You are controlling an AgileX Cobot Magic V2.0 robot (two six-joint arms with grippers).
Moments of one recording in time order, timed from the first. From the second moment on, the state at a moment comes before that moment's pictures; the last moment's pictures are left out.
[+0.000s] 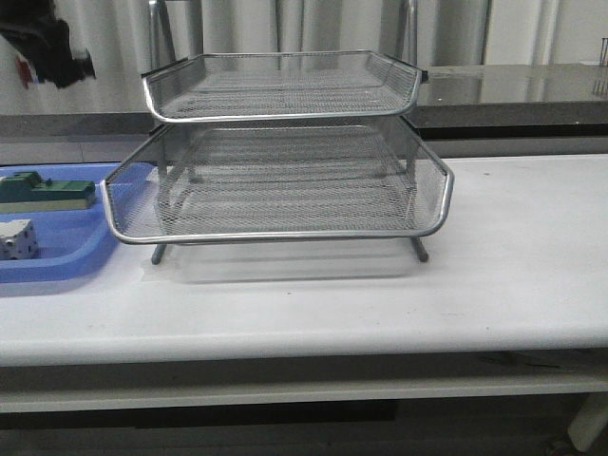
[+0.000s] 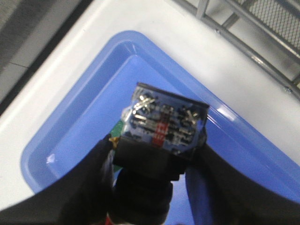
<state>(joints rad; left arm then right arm) 0.00 2.28 -2.45 -0.10 1.25 0.76 0.09 0.33 -0.63 0.07 0.86 -0.08</state>
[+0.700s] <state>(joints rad) -0.14 1.83 -2.16 -0.10 1.27 0.70 0.09 0.33 -0.63 0.07 0.86 -0.08</state>
